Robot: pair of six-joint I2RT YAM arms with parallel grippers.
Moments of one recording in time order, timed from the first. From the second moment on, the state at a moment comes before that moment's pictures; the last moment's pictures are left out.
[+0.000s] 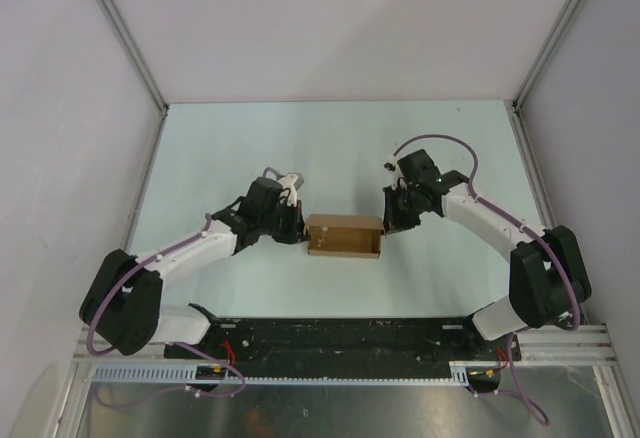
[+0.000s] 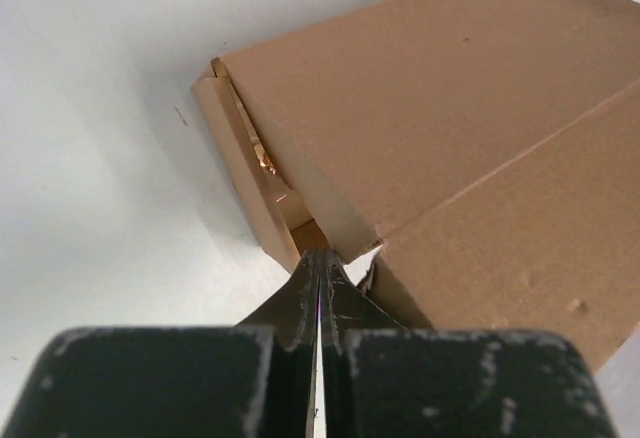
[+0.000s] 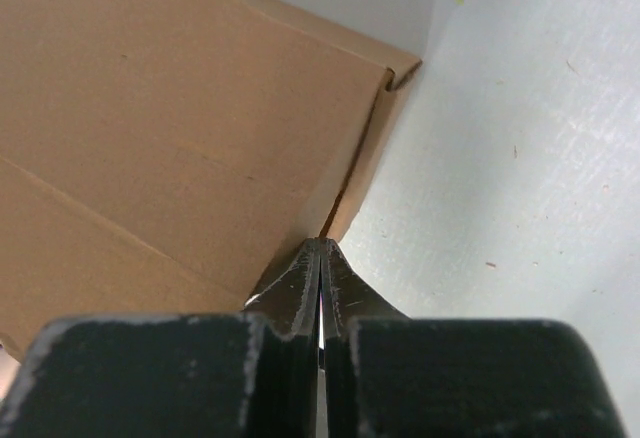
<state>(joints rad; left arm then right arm) -0.57 1.33 0.73 -0.20 0.29 -0.42 0.47 1.50 1.06 -0.65 -0.31 0.36</state>
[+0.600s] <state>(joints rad) -0.59 1.13 0.51 -0.17 0.16 -0.52 0.48 1.40 0.99 -0.67 -0.16 0.36</state>
